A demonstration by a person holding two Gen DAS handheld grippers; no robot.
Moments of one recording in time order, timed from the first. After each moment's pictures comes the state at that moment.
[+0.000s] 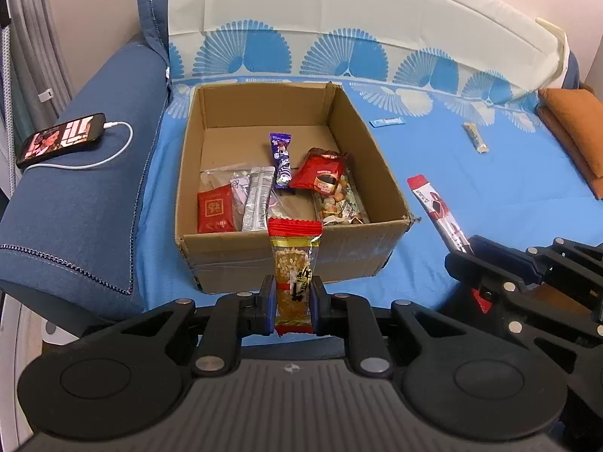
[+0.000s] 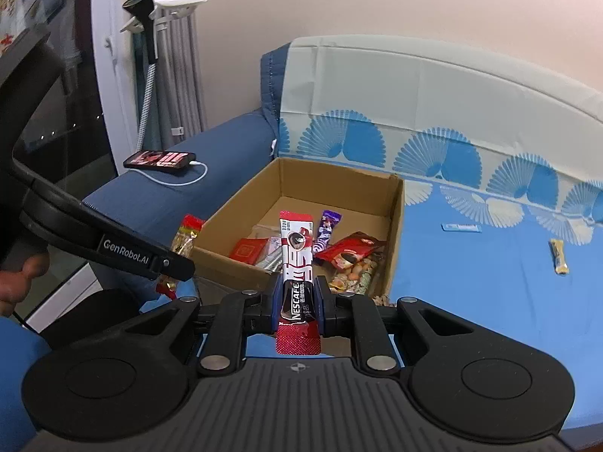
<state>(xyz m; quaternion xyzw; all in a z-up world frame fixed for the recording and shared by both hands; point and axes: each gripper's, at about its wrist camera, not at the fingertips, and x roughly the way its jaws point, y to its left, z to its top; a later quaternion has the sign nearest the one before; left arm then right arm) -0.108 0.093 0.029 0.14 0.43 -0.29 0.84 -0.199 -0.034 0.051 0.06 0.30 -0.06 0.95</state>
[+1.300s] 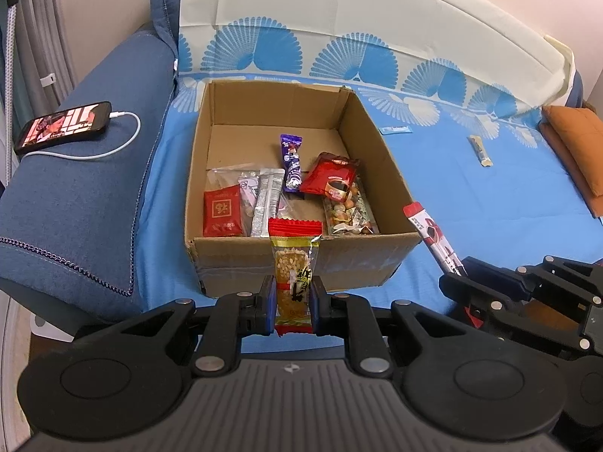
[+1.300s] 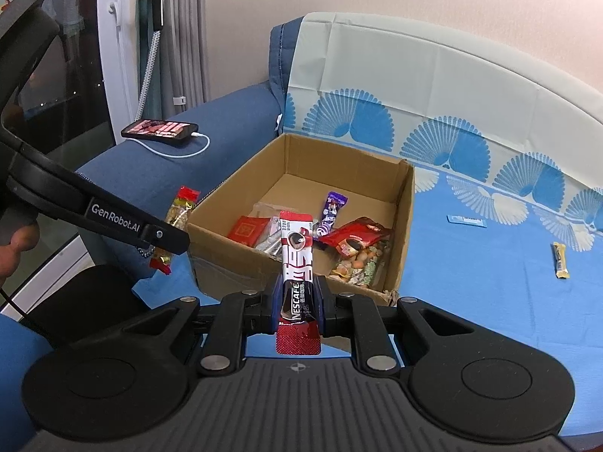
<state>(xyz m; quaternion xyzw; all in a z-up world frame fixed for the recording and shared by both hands) -0.083 0.105 0.022 0.11 0.44 -0.29 0.84 -0.170 -0.028 0.040 0.03 0.34 -0.05 0.94</state>
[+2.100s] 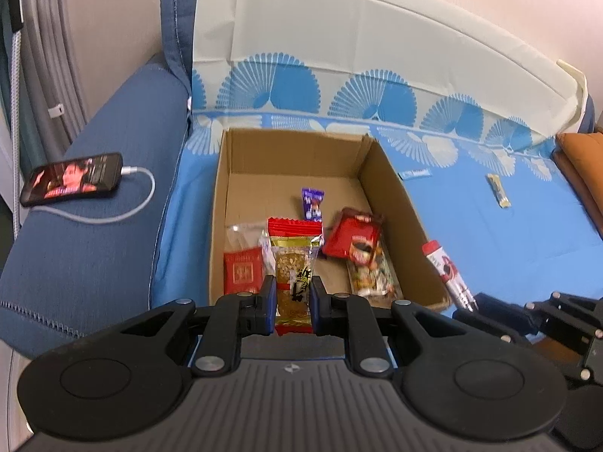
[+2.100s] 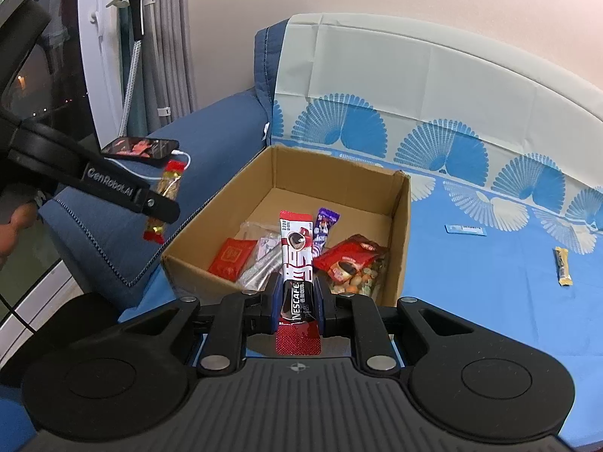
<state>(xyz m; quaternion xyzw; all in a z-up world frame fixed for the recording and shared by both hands) -0.021 0.087 0.046 0.10 0.41 -0.28 0.87 -0.125 -0.047 0.045 0.05 0.33 -0.06 0.94</state>
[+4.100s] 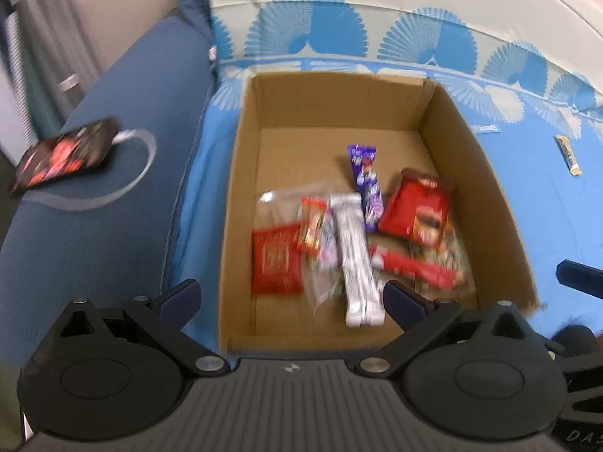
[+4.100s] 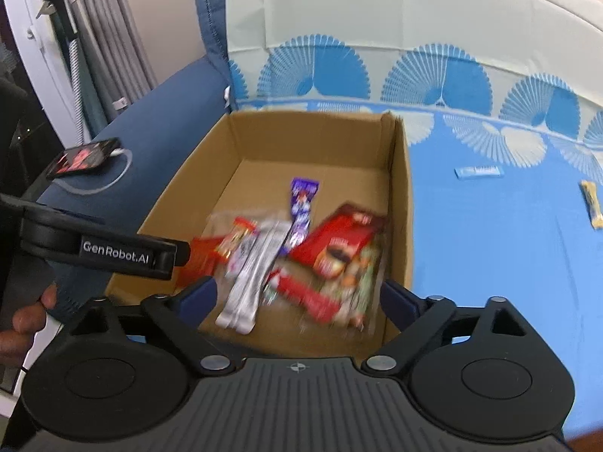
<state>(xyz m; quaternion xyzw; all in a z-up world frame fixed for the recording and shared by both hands) 0.027 0.051 -0.021 0.16 0.47 -0.18 0.85 -0.058 -0.094 -0.005 0.14 0.40 -0.08 0.90</state>
